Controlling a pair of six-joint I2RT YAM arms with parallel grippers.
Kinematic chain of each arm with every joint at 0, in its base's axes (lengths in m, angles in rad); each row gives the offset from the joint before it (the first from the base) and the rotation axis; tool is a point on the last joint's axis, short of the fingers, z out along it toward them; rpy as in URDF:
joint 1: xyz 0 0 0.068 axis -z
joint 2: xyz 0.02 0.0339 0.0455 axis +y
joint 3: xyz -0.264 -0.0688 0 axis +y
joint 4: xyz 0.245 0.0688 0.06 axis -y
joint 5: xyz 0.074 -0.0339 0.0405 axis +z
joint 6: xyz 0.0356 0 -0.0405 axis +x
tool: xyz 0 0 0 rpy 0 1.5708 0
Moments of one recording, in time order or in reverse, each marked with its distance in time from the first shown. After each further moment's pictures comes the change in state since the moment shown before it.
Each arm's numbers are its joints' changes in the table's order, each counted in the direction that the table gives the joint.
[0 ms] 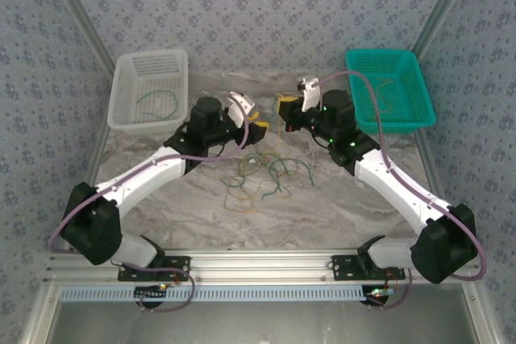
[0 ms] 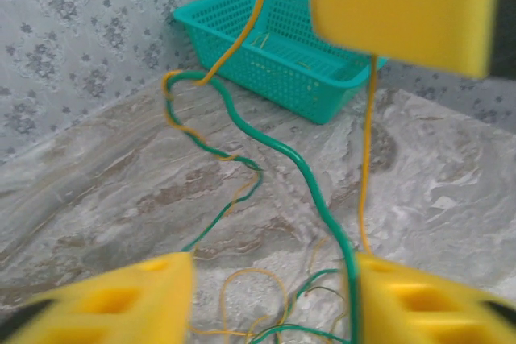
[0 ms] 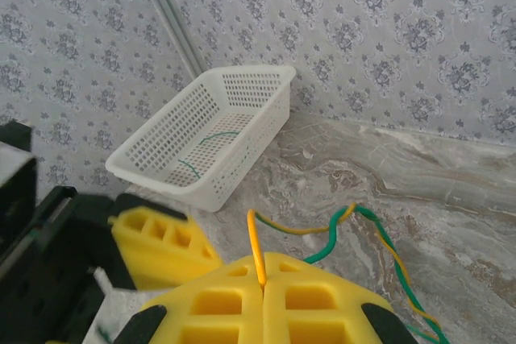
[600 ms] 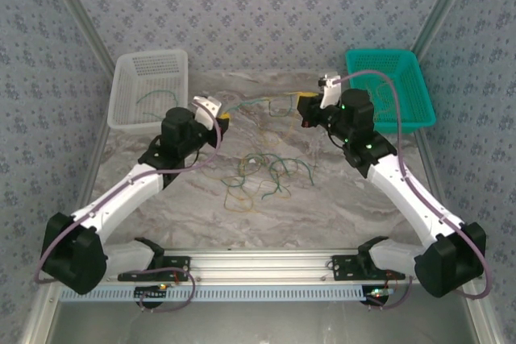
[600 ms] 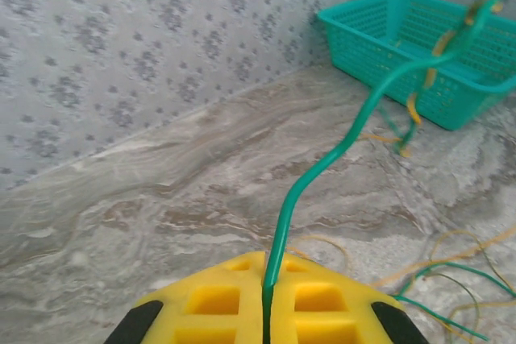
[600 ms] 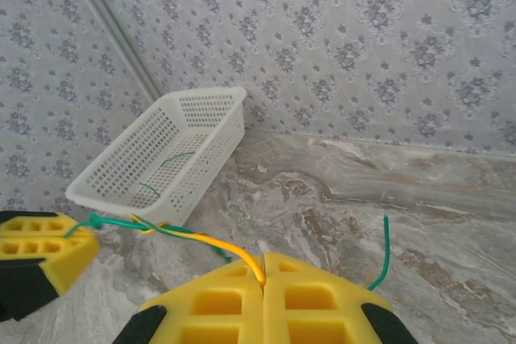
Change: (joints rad) left arm -0.147 -0.222 0.196 0.025 0.185 -0.004; right arm 0.110 -0.096 0.016 -0.076 -0.026 0.008
